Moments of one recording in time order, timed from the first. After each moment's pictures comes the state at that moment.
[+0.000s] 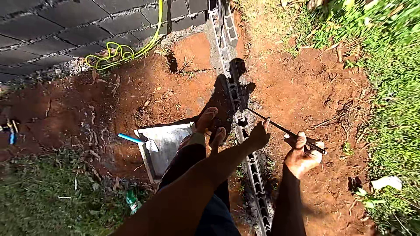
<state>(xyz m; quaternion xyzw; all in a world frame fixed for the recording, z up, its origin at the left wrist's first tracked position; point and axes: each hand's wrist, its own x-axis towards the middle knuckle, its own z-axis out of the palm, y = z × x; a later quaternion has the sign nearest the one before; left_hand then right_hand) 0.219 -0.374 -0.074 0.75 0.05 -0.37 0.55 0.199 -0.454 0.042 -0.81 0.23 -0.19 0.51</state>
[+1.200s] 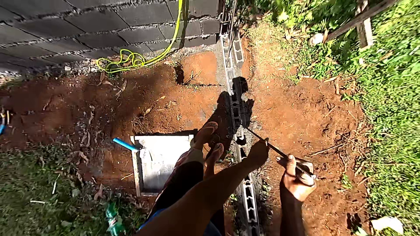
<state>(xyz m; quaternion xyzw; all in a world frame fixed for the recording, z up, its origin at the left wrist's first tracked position) 0.249 -0.359 -0.063 0.75 0.07 -0.36 0.54 0.212 -0.434 0.048 -0.89 0.17 -0.11 0.41</state>
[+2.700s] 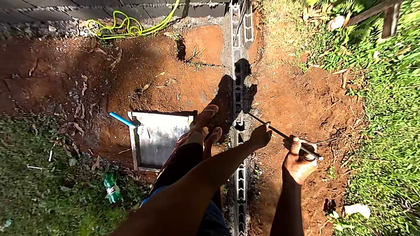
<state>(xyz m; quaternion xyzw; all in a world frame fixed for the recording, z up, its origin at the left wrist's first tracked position) 0.252 -0.355 -0.081 0.71 0.13 -0.38 0.58 0.225 -0.440 0.038 -0.91 0.14 -0.05 0.38</state>
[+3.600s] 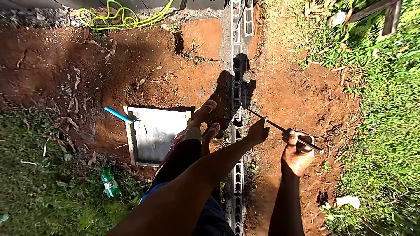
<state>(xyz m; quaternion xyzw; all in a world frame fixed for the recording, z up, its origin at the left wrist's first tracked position) 0.245 -0.355 -0.083 0.70 0.14 -0.35 0.60 0.230 -0.448 0.031 -0.92 0.11 -0.04 0.38</state>
